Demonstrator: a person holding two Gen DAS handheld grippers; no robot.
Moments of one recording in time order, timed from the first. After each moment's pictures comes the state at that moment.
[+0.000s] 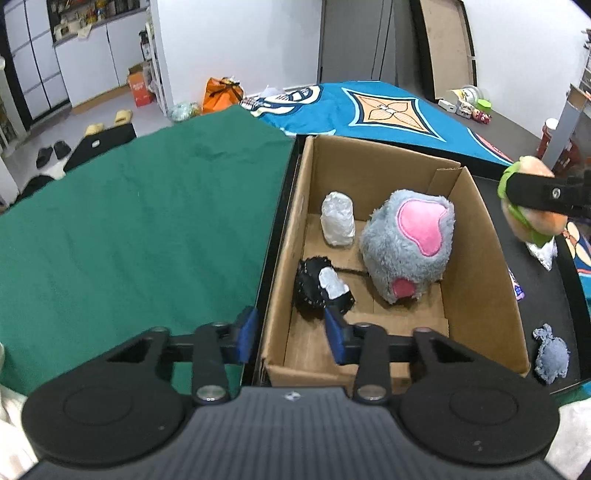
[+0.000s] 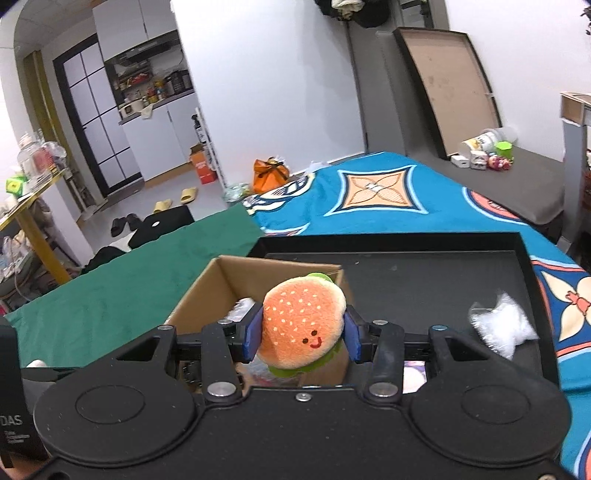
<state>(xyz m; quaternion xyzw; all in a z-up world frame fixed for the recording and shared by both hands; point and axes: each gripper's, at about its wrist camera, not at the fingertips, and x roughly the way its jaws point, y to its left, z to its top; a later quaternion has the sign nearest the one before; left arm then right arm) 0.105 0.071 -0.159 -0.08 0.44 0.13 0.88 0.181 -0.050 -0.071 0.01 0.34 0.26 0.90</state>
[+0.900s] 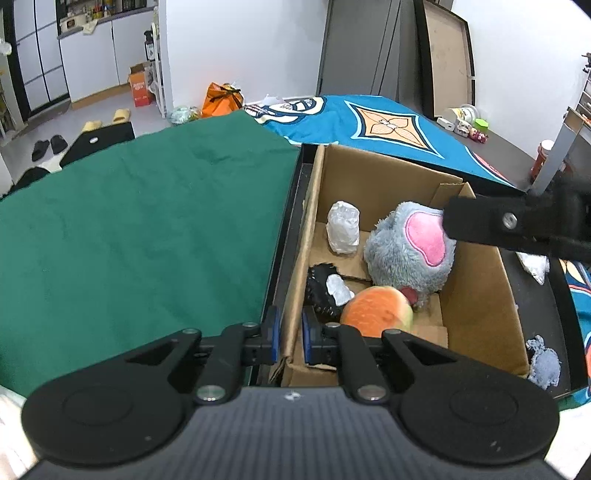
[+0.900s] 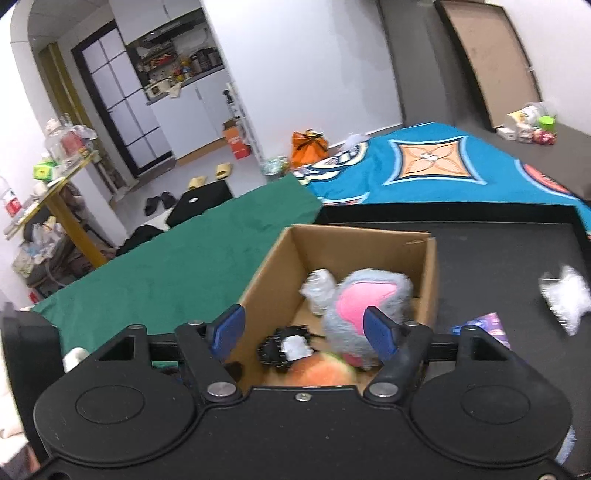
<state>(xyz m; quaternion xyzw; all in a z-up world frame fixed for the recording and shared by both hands) 0.094 0.086 -0.158 -0.10 0.42 0.12 0.89 0.161 -0.009 -0.070 0.03 0.38 0.29 0.88</state>
